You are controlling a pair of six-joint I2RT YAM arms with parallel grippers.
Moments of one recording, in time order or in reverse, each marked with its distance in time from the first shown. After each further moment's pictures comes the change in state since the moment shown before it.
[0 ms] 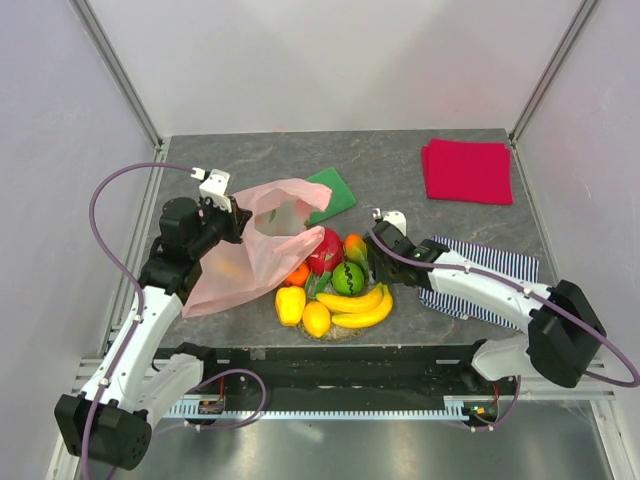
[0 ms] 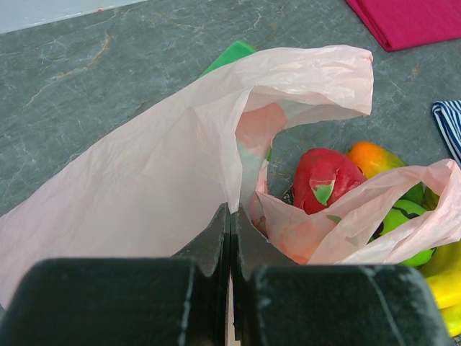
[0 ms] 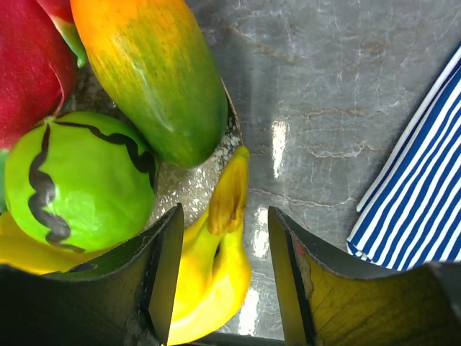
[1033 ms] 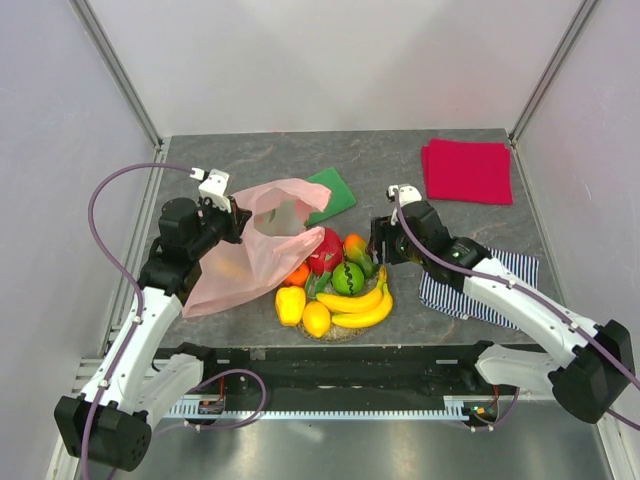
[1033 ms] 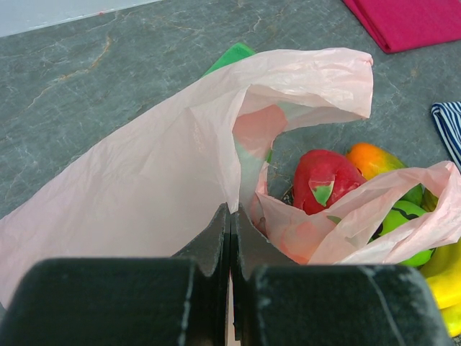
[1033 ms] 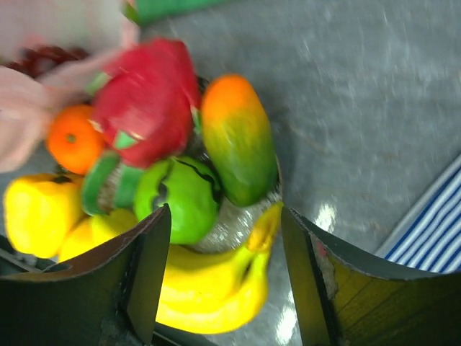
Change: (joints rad) left arm 0.000 -0.006 0.000 0.000 0.000 0.000; right arm -0.111 -0.219 0.031 0.158 -0.228 -0.212
